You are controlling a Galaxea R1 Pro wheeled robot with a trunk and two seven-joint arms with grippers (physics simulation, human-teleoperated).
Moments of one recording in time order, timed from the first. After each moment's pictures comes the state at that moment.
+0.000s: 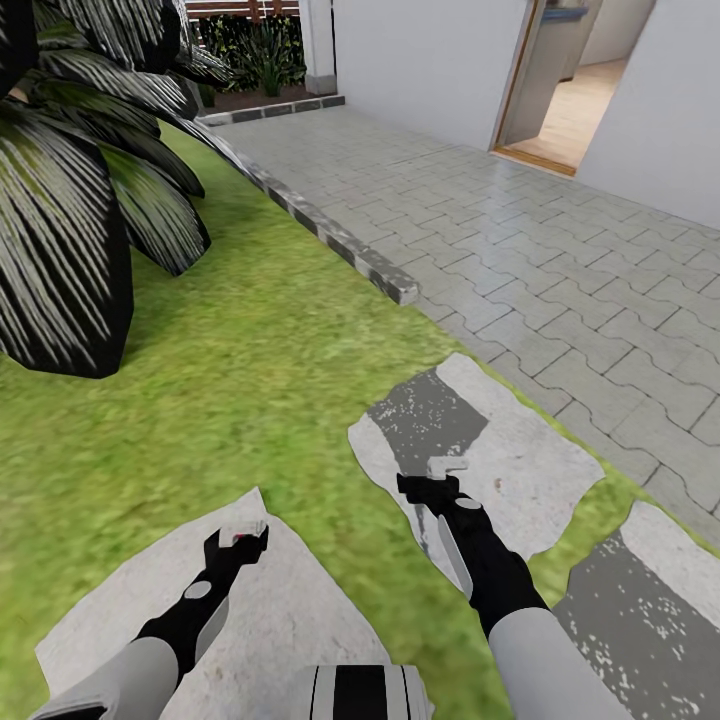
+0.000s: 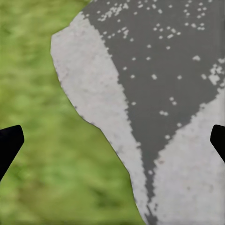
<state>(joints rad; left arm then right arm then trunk) -0.68 0.00 0.15 -0.28 -0.12 -0.31 0.01 -0.65 0.17 0.01 -0.88 0.04 0.33 -0.01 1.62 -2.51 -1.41</state>
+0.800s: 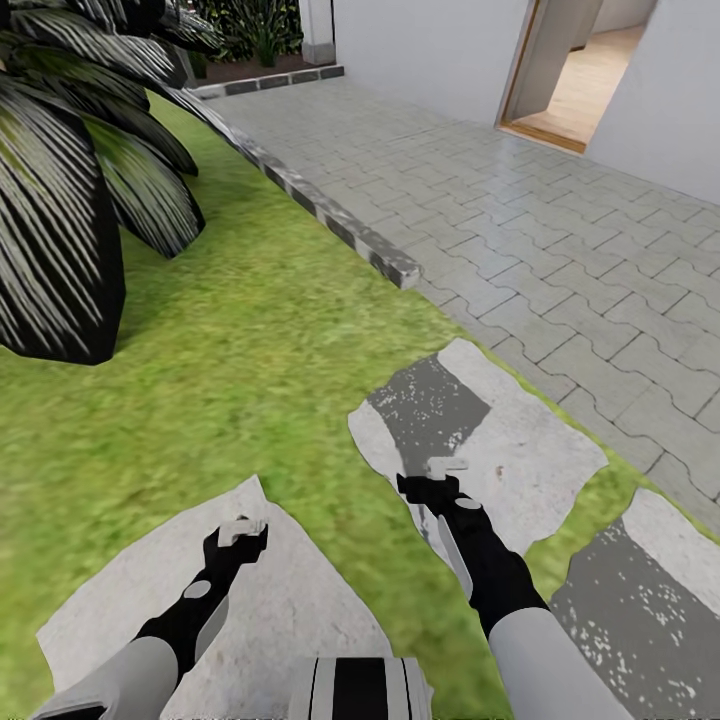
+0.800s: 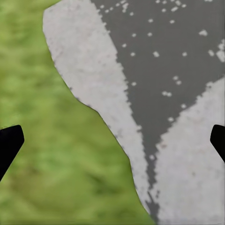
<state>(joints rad) -0.68 0.00 0.16 -0.28 -0.11 -0.32 0.01 -0.65 0.17 0.01 -0.88 0.04 0.33 -0.01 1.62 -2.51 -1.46</state>
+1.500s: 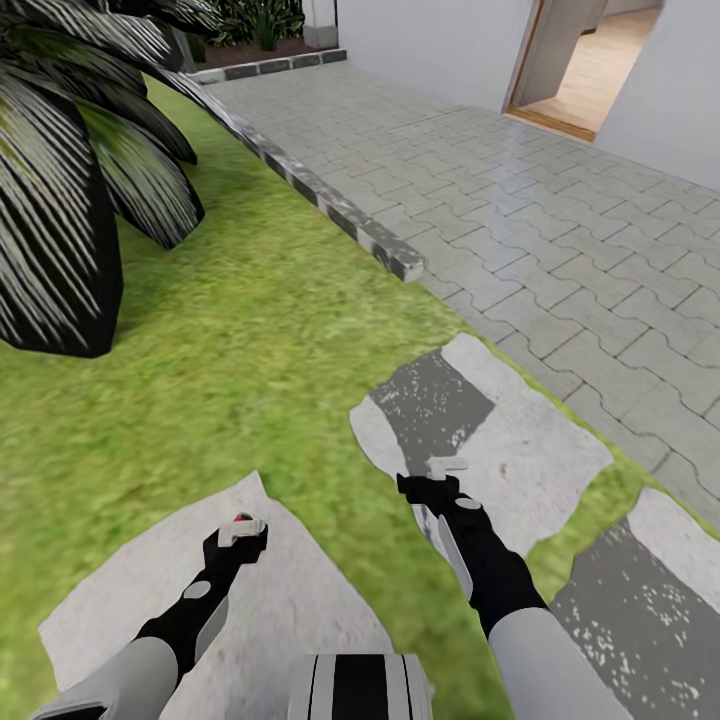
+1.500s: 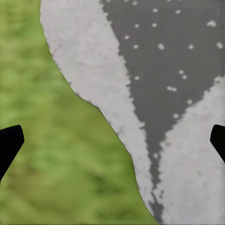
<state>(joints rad) -0.68 0.00 0.16 -0.28 -0.11 -0.32 0.01 -0.65 0.17 0.00 -0.88 0.04 0.33 -0.01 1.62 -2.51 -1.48</state>
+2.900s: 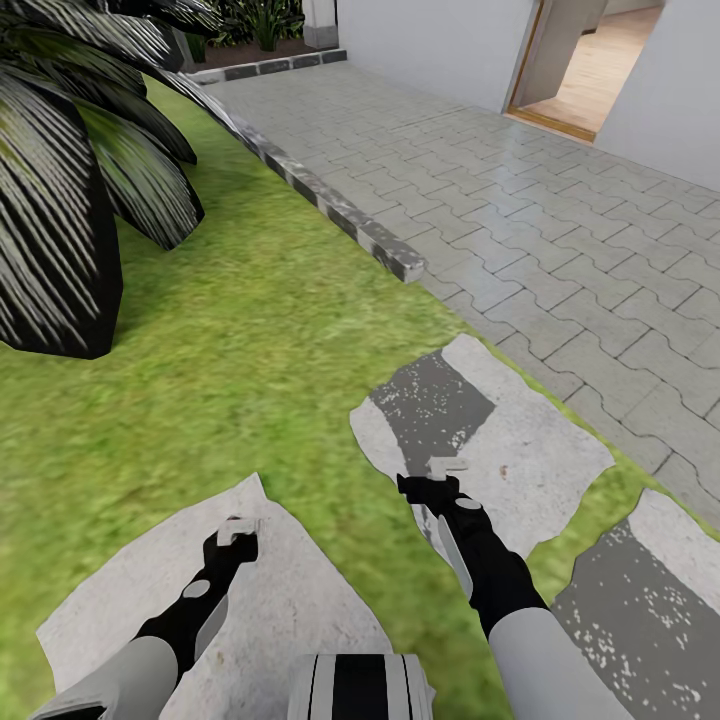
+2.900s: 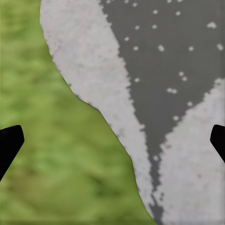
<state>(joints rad) -0.68 0.00 0.16 -0.29 -0.11 -0.32 0.01 -0.65 0.17 0.00 -0.88 0.04 0.33 -0.01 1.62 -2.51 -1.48</state>
